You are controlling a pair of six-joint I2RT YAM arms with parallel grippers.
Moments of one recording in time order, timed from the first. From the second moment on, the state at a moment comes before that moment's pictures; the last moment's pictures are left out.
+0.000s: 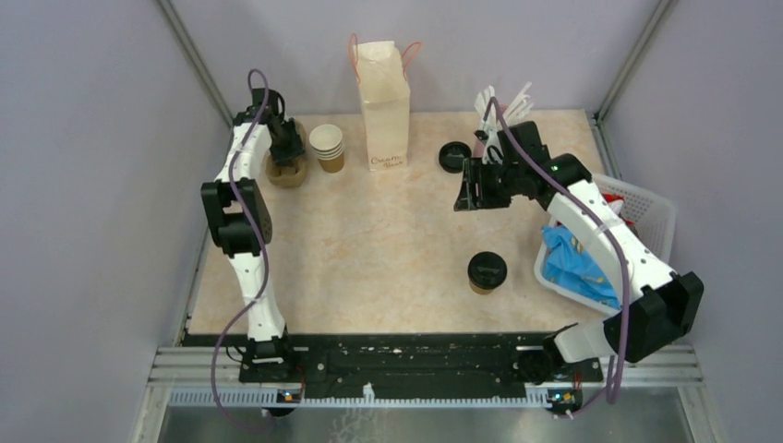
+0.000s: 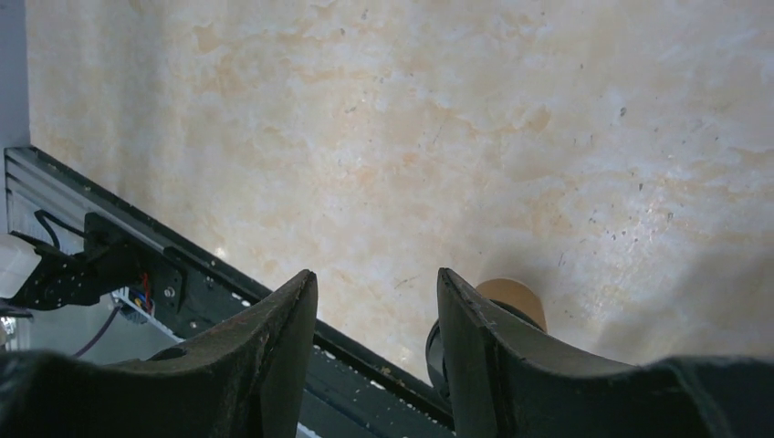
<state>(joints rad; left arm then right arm) 0.07 2.19 2.03 -0.82 0.09 -0.31 0.45 1.37 1.40 -0.89 -0.26 0.31</state>
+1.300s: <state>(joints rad) 0.13 2.28 2.10 -0.79 0.22 -0.37 0.38 1.47 1.48 -0.91 -0.35 0.22</state>
